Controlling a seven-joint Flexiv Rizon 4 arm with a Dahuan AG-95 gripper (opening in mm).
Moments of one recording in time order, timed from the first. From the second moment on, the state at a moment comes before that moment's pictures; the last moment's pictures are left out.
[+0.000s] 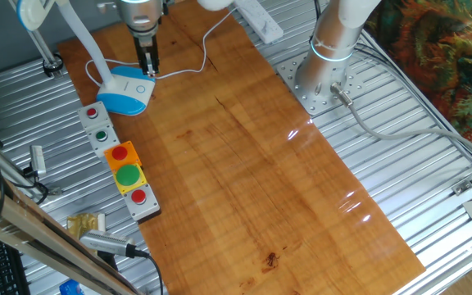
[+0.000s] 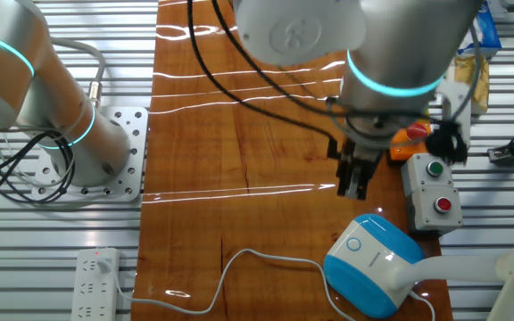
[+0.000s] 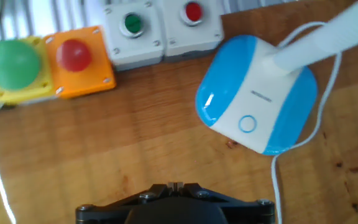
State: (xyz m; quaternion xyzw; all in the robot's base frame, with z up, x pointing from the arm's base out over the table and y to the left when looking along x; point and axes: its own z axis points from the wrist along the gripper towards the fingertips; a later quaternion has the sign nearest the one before) arm 0.515 -0.146 0.157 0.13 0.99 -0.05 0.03
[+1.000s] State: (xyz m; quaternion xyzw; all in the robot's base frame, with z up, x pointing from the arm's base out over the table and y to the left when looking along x) arm 0.509 -0.214 0.138 0.13 0.99 -0.05 0.02
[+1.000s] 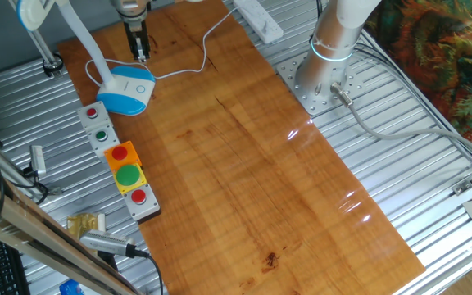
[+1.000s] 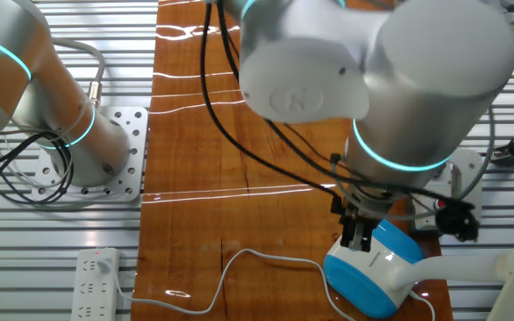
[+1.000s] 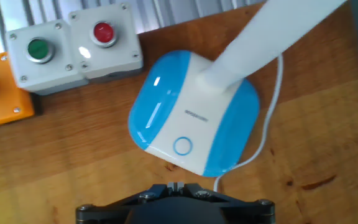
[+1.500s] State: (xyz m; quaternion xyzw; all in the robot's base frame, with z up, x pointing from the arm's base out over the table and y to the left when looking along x) arm 0.511 -0.216 0.133 0.13 0.99 -0.03 0.04
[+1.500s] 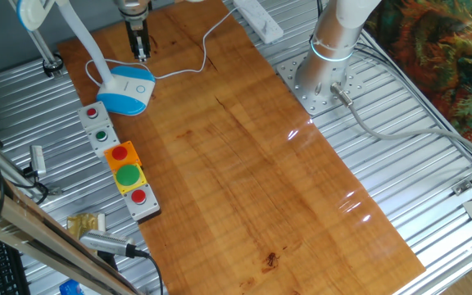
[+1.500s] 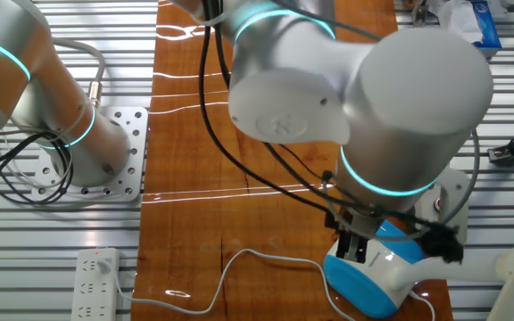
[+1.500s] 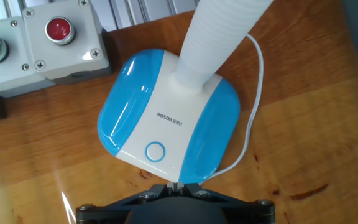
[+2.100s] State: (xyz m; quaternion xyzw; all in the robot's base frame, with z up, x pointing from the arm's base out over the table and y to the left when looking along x) arm 0.512 -0.215 0.127 0.13 0.99 -0.01 0.05
